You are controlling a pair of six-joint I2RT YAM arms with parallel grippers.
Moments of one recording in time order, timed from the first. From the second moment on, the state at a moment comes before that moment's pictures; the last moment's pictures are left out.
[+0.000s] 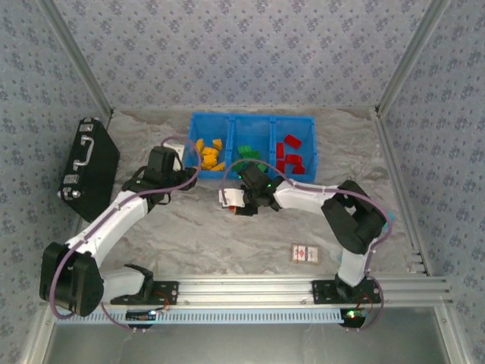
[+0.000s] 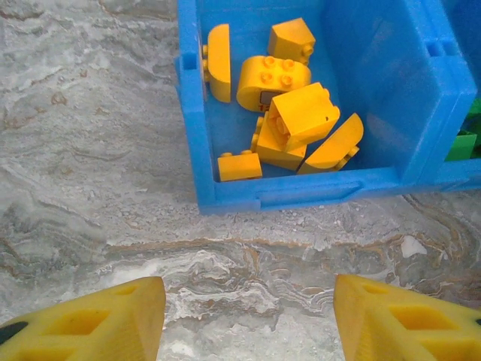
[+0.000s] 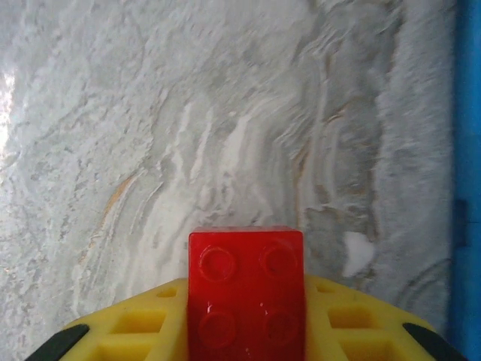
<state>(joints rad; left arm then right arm) -0.38 1.21 0.86 -0.39 -0.09 -0.20 0.79 1.78 1.09 -0.26 -0.20 -0.86</state>
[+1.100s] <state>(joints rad) -0.43 1.17 0.85 -0.43 -0.09 -0.18 0.32 1.67 1.08 -0.09 -0.01 -0.66</state>
